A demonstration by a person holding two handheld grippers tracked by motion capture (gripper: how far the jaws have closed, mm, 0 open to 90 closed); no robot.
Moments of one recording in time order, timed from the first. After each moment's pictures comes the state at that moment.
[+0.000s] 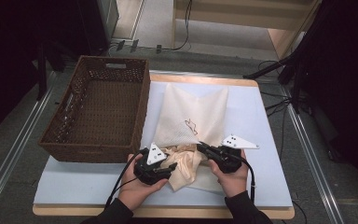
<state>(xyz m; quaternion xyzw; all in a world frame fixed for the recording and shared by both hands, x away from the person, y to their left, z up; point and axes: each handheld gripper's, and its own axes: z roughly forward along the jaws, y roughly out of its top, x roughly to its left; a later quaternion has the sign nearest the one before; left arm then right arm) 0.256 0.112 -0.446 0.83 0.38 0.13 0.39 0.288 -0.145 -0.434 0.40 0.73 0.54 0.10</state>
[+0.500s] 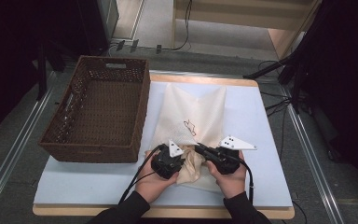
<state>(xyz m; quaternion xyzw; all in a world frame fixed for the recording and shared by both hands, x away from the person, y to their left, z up) 0.279 0.065 -0.451 0.85 0.39 0.14 0.34 0.284 -0.140 -0.433 0.40 0.73 0.54 0.10</state>
